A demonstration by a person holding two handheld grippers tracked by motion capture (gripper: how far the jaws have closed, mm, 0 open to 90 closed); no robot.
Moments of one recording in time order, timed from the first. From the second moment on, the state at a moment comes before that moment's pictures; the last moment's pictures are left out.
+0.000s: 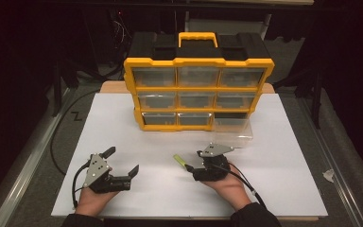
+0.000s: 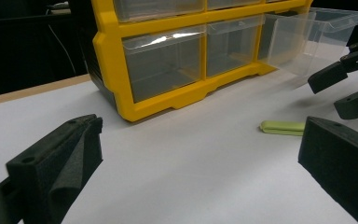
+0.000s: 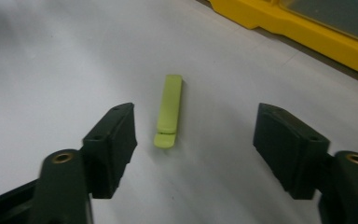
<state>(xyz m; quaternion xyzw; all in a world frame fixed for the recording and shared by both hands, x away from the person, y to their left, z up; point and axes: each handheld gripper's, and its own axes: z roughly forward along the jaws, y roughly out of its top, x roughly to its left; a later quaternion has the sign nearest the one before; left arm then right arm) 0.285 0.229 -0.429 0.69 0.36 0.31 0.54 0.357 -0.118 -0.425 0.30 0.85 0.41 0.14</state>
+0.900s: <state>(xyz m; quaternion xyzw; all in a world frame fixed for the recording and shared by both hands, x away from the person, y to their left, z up) 0.286 0.229 -0.429 0.69 0.36 0.31 0.54 0.364 -0.087 -0.427 0.28 0.86 0.40 0.15</state>
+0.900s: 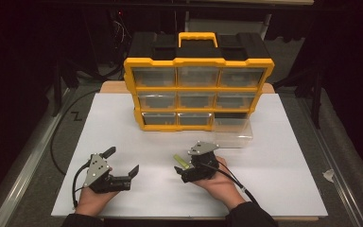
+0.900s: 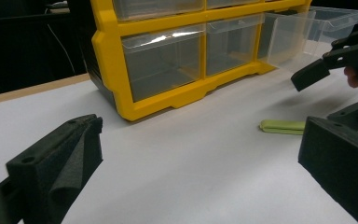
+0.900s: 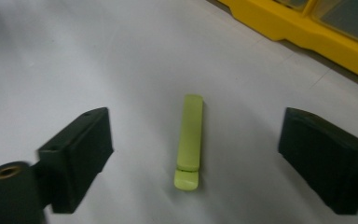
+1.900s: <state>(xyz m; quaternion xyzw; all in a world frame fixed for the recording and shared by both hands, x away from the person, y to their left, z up) 0.286 0.228 -0.430 0.70 0.36 0.31 0.54 0.375 -0.073 -0.440 0.28 0.88 0.36 0.13</state>
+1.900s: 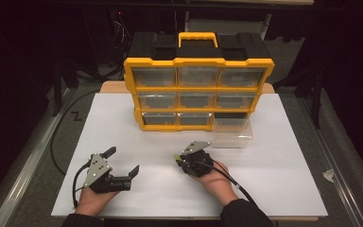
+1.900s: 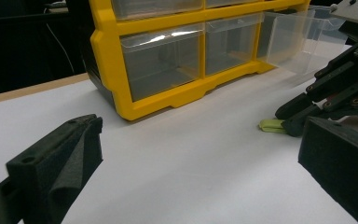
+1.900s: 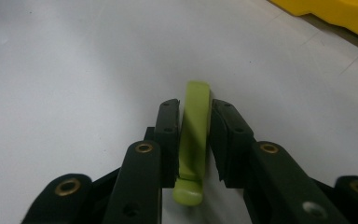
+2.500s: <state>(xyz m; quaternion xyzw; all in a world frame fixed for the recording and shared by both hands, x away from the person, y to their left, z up) 0.285 0.229 -0.430 0.69 0.36 0.31 0.54 0.373 -0.074 -0.435 0.26 0.88 0.36 0.14</state>
